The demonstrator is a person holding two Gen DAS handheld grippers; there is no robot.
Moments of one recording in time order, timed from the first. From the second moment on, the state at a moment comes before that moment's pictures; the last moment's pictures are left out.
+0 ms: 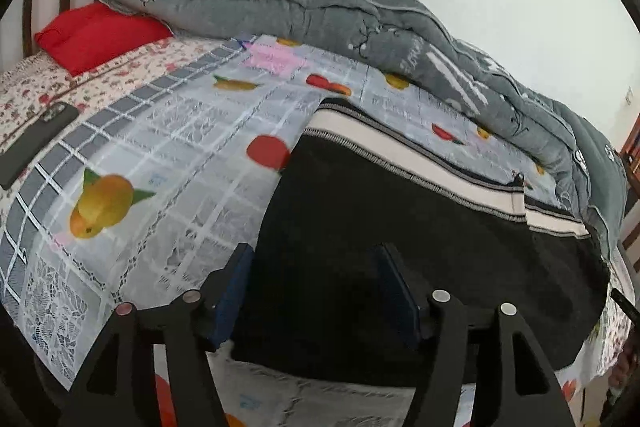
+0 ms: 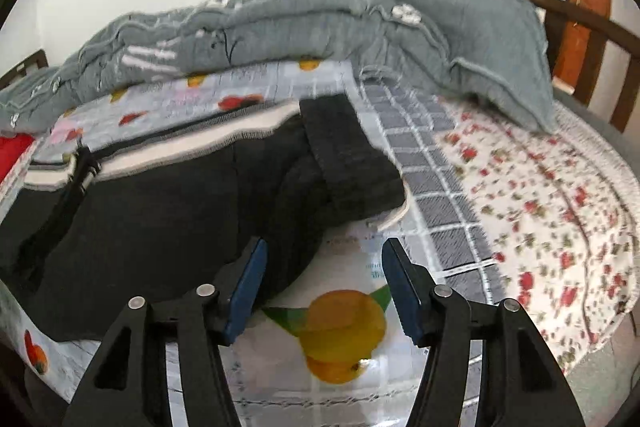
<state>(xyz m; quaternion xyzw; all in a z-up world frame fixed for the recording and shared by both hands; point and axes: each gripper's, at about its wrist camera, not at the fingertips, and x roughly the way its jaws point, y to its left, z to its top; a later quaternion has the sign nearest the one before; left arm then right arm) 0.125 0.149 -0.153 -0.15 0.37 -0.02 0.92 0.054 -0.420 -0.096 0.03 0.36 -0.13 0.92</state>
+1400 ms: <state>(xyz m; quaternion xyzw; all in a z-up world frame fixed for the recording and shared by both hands) 0.105 0.191 -0.198 -0.29 0.36 -0.10 0.88 0.017 -0.242 -0.120 0.02 0.35 0.04 0.94</state>
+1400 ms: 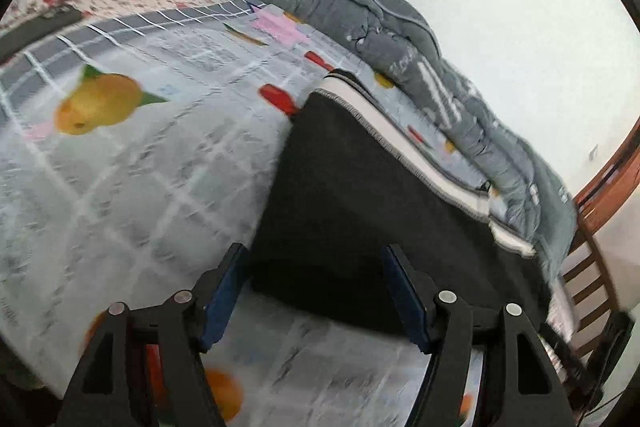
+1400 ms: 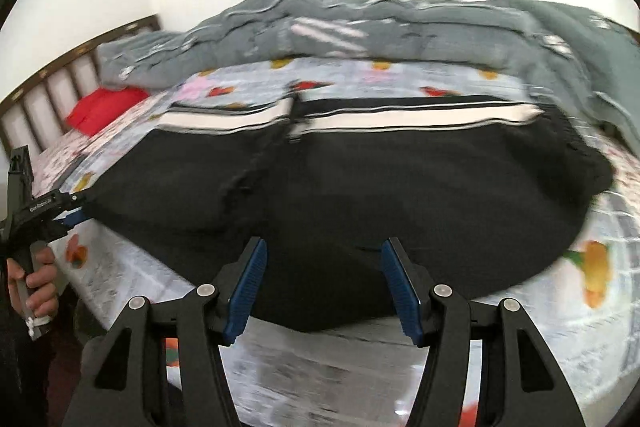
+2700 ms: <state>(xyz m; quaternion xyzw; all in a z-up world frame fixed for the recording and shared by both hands) 0.115 0.035 -0.090 -0.17 0.31 -0.04 0.94 -0.004 -0.377 -0.129 0.11 0.34 -0.01 0.93</state>
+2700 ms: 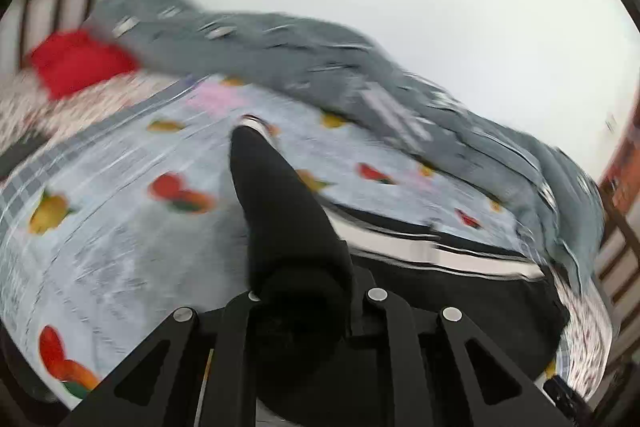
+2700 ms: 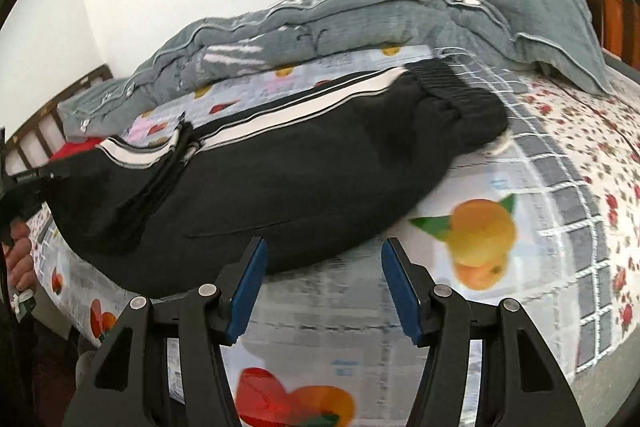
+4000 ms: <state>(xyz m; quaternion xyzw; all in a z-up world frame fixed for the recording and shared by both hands) 0.079 -0.200 -0.109 -0.01 0.36 -0.21 0.91 -0.031 -0.426 -0.116 0.10 0.37 -0.01 0.92</state>
